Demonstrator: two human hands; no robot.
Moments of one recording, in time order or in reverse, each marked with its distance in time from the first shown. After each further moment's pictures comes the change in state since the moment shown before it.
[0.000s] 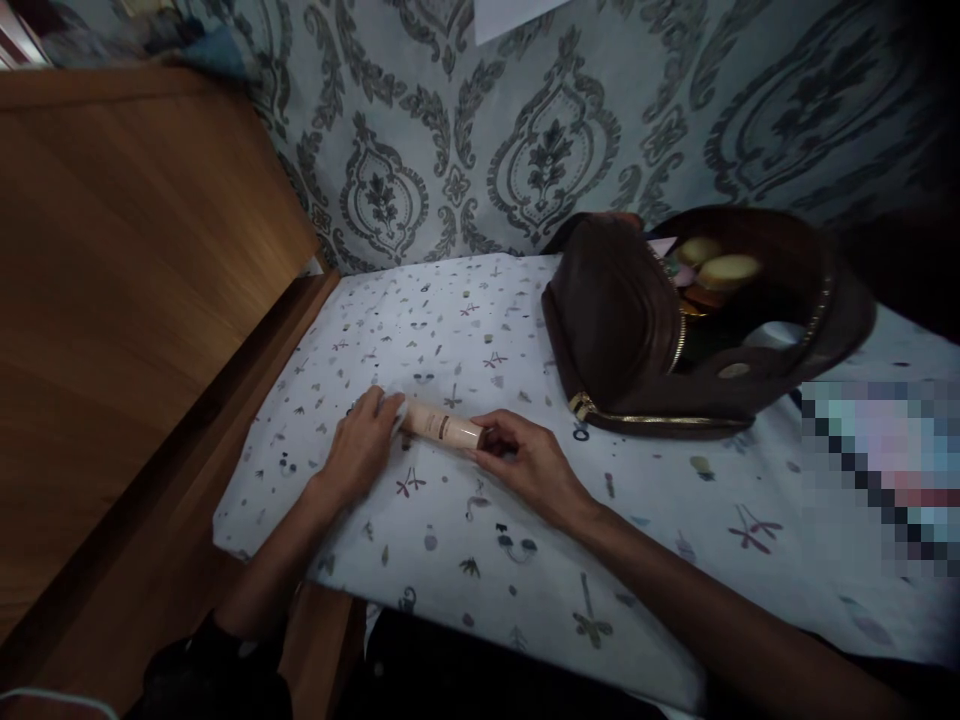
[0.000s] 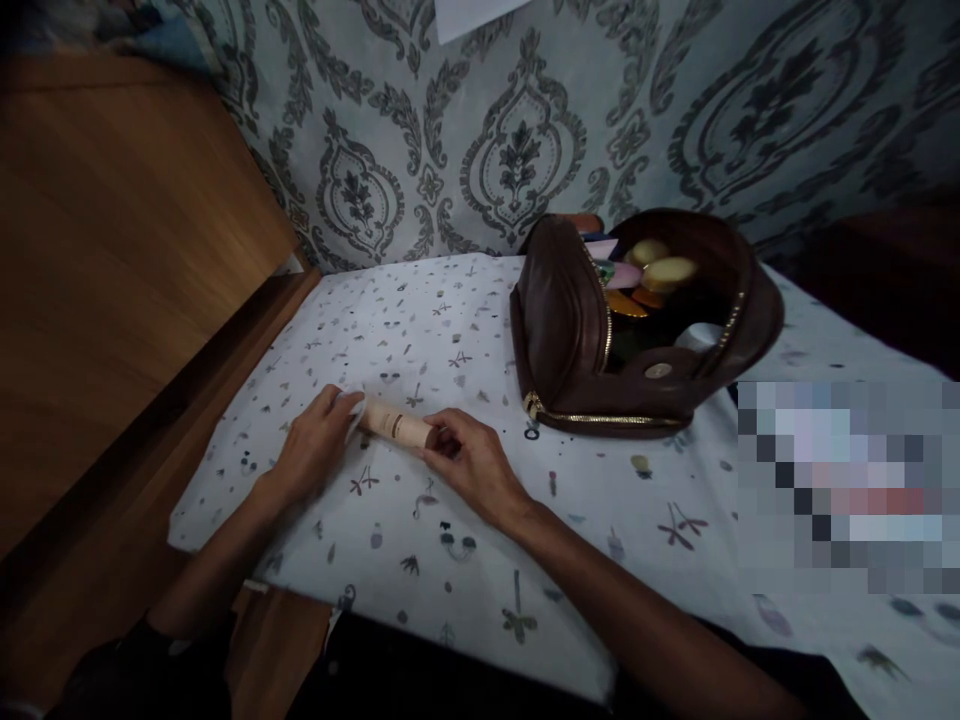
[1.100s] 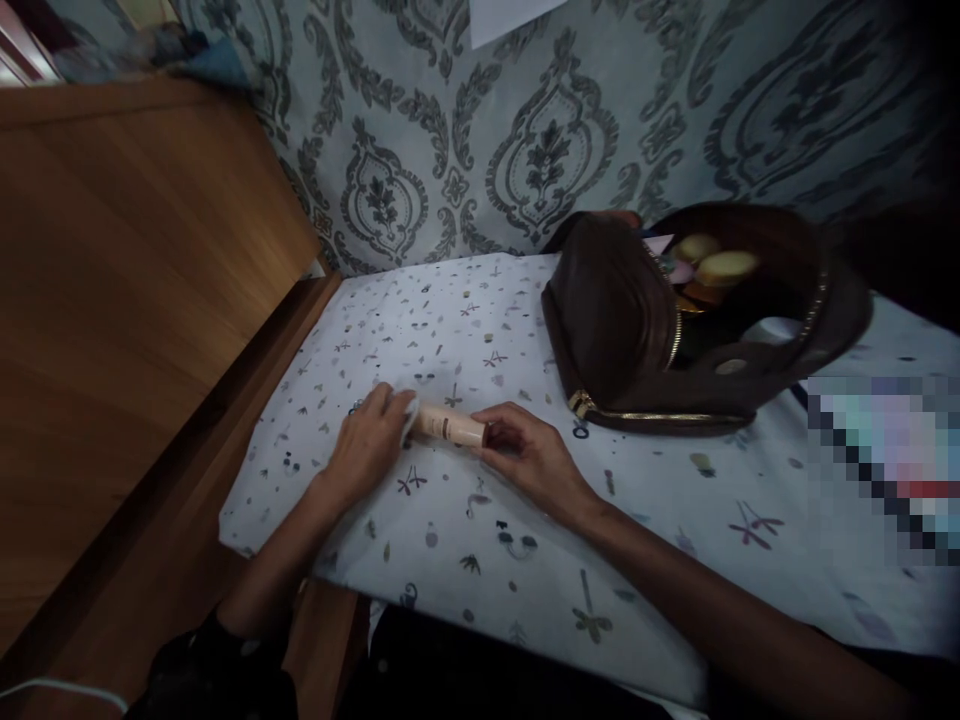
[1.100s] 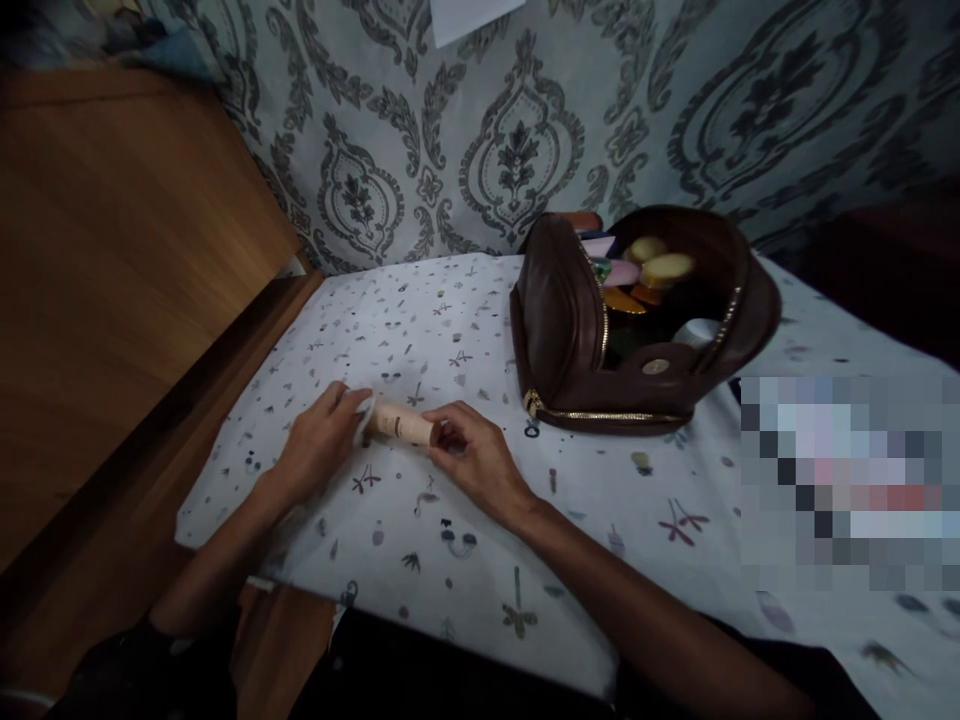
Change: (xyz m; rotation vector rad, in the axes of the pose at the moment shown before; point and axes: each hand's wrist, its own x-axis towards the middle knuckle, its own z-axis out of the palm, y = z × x) left_hand 0.004 0.011 -0.016 -0.012 0.036 0.055; right_hand 0.000 0.005 -0.001 0.107 0.020 -0.056
